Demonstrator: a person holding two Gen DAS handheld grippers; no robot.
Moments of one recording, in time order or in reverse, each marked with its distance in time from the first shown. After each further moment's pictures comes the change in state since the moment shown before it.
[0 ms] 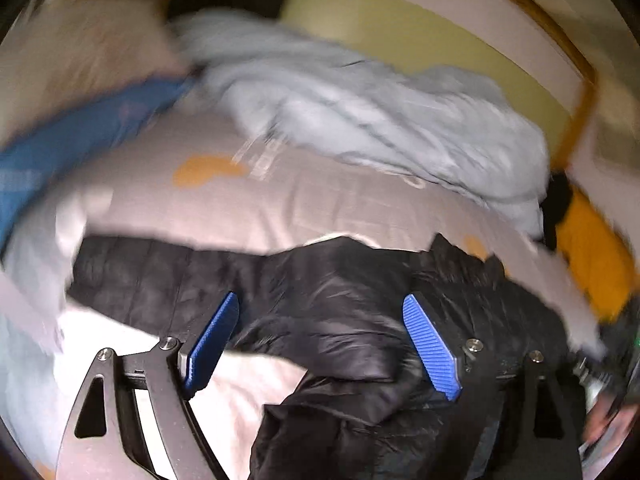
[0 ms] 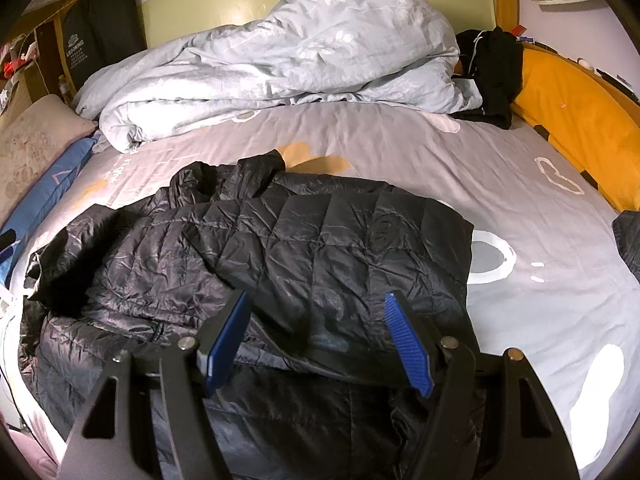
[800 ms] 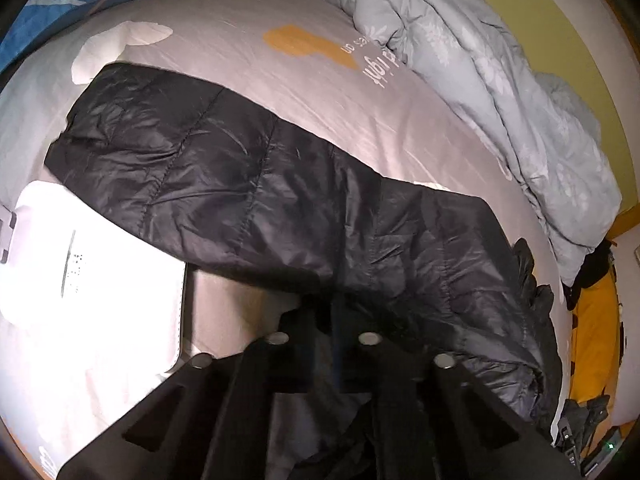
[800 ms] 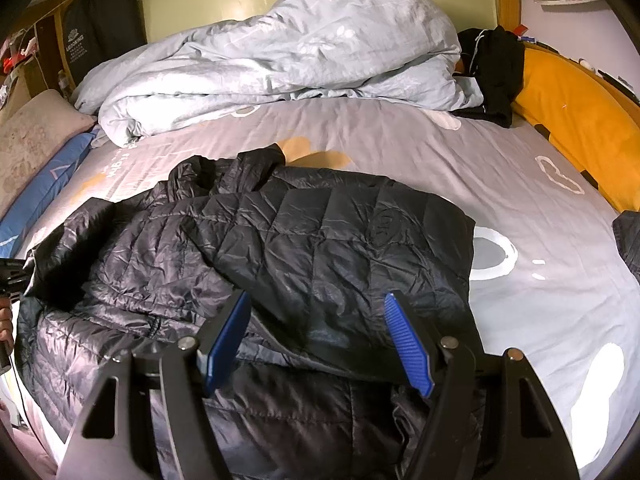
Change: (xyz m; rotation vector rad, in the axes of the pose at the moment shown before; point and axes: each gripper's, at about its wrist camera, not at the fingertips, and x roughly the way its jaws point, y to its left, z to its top) left arm 0.080 0.079 -0.025 -0.342 0.246 0.077; right arm 0.002 0.000 -0.002 -0.015 0.007 -0.007
